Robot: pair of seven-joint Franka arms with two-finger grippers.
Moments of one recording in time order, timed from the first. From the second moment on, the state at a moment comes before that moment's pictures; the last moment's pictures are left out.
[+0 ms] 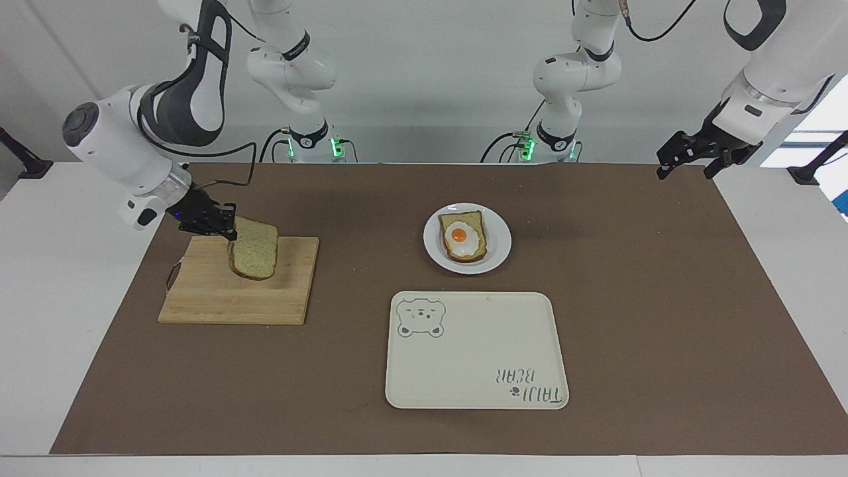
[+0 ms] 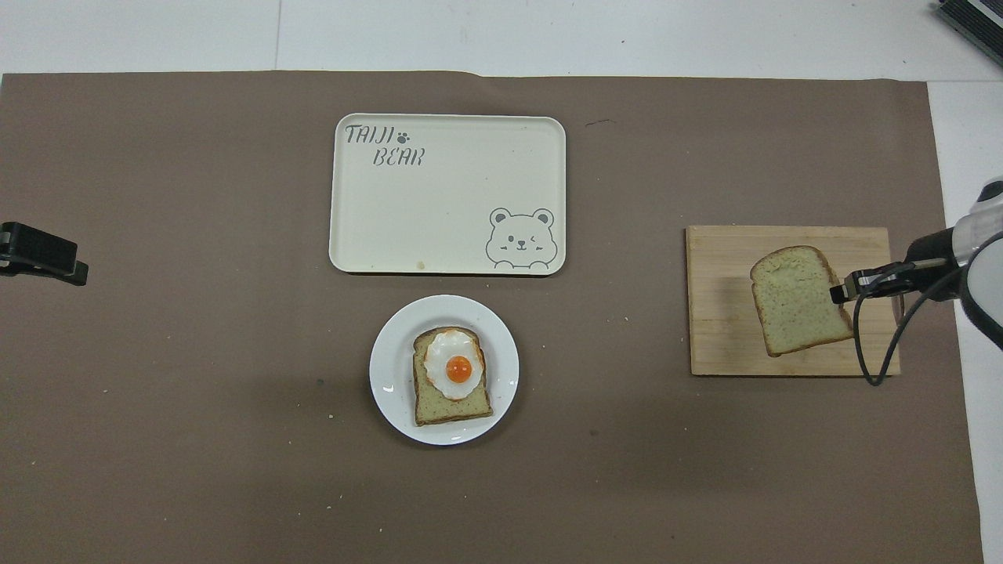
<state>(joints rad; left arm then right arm) 0.15 0.03 -0.14 -1.49 -0.03 1.42 0.02 -0.15 0.08 -0.06 -1.88 0.26 1.80 -0.38</state>
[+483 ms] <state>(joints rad) 0.15 0.03 -0.14 -1.49 -0.03 1.42 0.02 -0.11 0.03 -0.04 -1.84 0.33 1.74 -0.34</state>
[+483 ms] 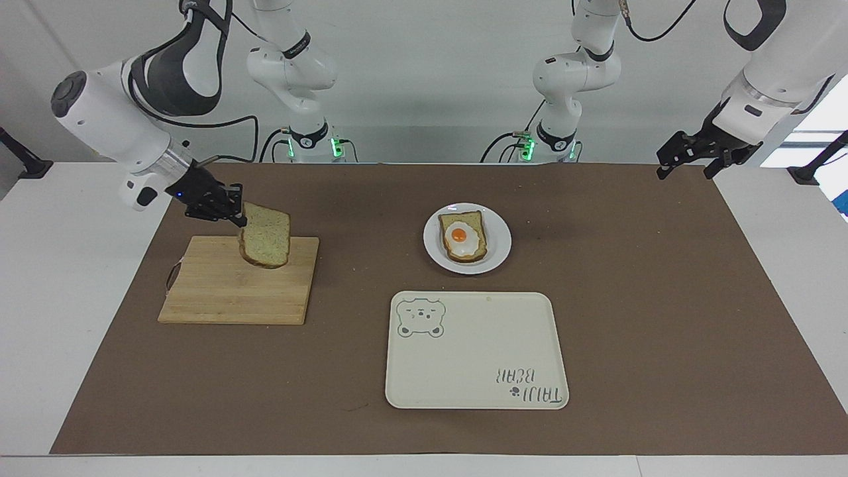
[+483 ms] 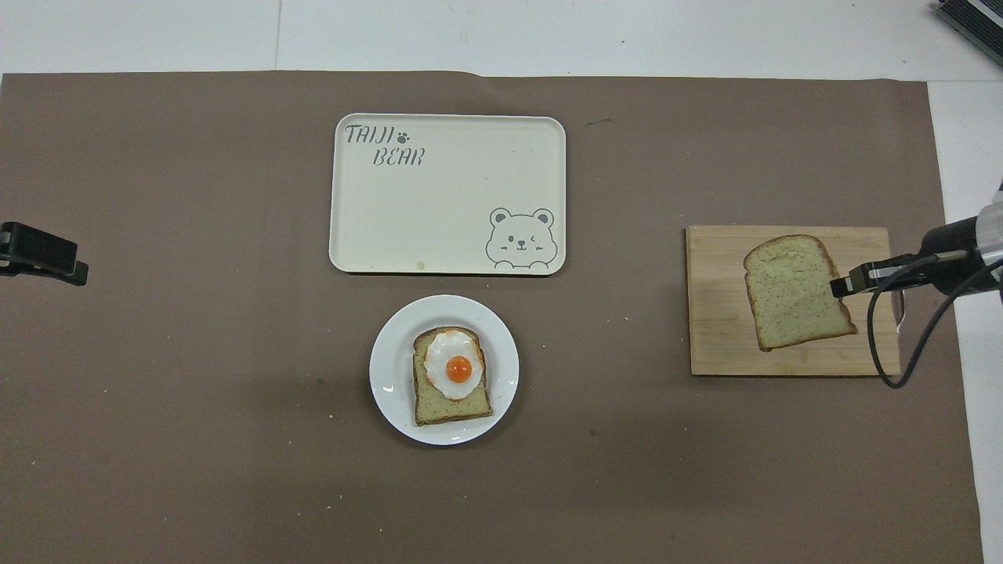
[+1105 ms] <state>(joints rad) 0.15 0.03 -0.14 -1.49 -0.03 1.42 0.02 0.18 0.04 -0.03 -1.85 0.33 1.84 -0.08</state>
